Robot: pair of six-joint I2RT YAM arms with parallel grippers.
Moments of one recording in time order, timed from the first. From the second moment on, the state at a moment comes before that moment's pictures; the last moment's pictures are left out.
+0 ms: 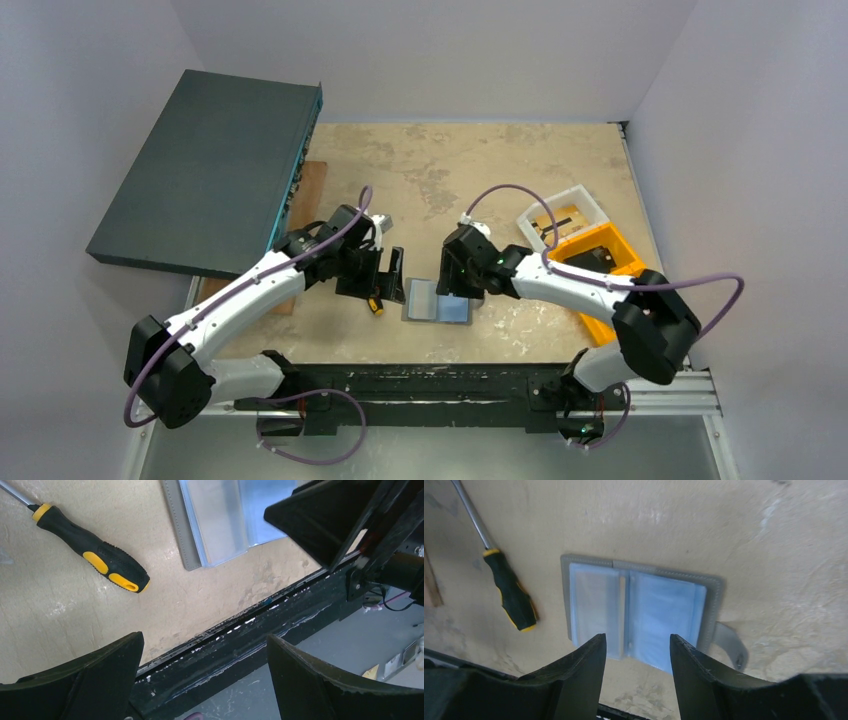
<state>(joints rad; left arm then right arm) -0.65 1.21 0.97 -0.81 0.25 -0.50 0.82 1.43 0.88 -0.43 0.11 0.88</state>
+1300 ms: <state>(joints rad) -0.65 1.24 0.89 -0.74 0.21 -0.61 0.94 1.67 0.89 -0.23 0.13 0.94</state>
